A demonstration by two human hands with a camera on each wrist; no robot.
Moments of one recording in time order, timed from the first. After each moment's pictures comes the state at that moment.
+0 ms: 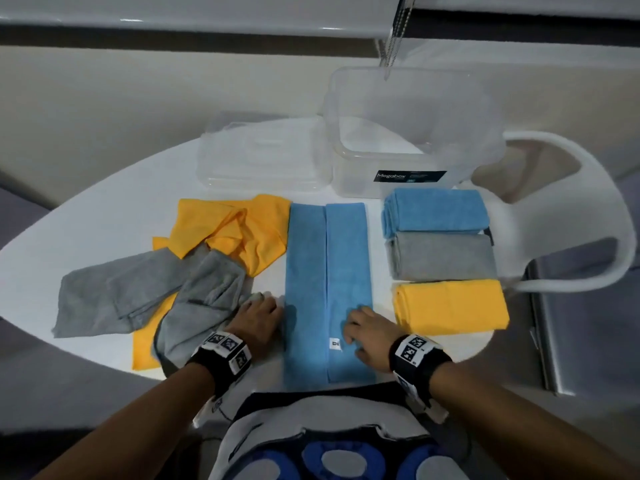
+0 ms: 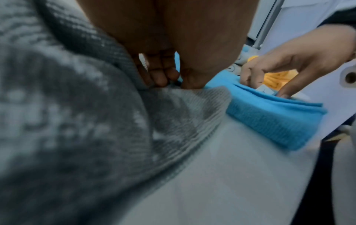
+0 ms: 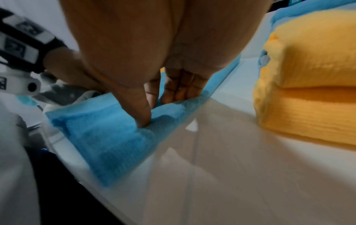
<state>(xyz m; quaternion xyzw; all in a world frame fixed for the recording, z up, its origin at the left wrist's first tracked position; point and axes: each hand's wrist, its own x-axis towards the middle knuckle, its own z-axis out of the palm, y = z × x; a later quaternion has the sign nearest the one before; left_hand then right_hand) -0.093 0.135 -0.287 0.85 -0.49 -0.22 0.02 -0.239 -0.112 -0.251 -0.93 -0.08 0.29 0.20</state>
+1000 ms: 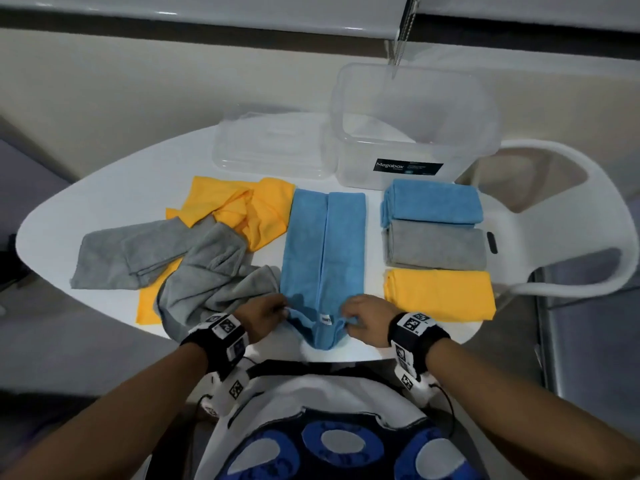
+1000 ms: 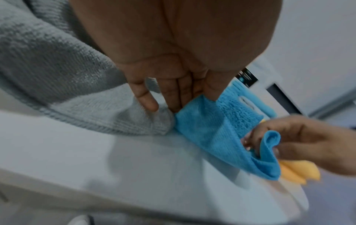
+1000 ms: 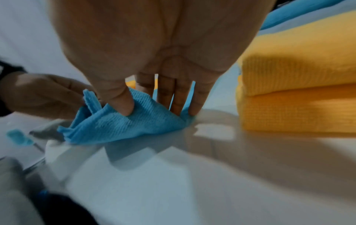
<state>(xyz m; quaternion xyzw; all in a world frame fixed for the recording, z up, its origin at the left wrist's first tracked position) -0.146 0.131 -0.247 0.85 -0.26 -0.38 0.27 -0.255 -0.126 -0.231 -0.92 -0.06 0.27 0.28</state>
